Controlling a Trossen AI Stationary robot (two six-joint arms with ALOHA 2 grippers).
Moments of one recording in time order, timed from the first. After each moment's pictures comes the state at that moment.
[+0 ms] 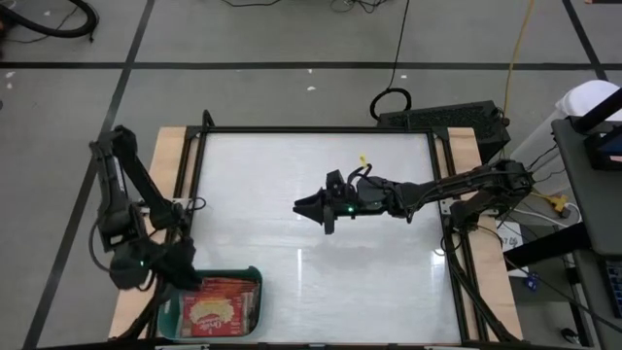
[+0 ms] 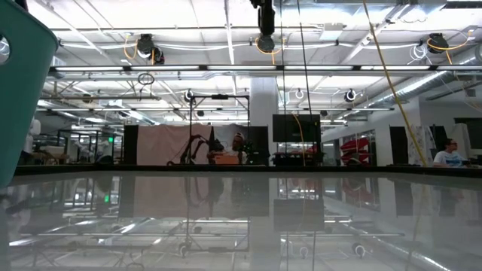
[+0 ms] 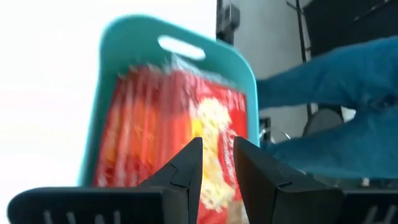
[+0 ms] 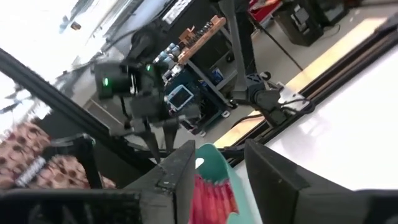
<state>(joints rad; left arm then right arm) -1.15 0.96 0.94 -0.80 -0.37 -1.22 0.11 1.54 1.07 0.42 0.08 0.80</state>
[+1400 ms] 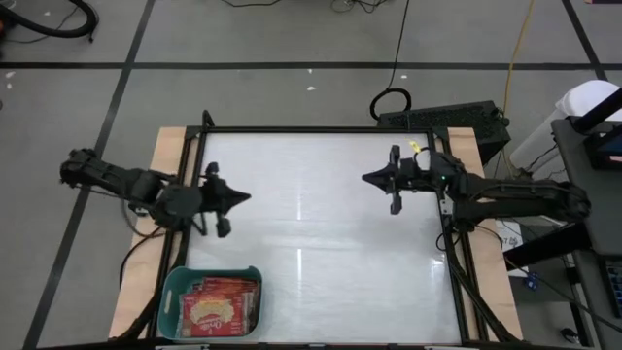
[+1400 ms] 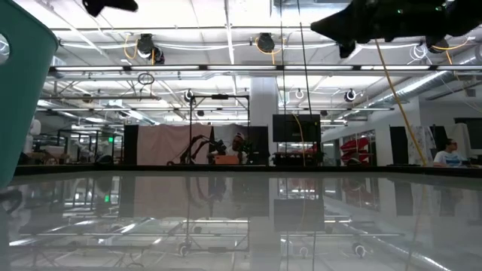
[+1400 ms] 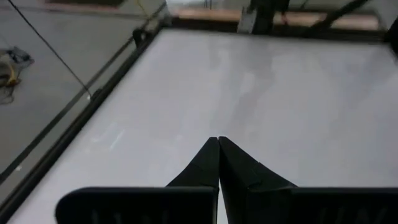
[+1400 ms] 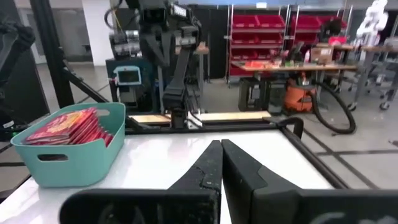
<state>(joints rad) -0.37 0.85 0.94 -0.66 -0.58 -0.29 -0.24 0.82 0.44 0.38 -0.19 0.02</state>
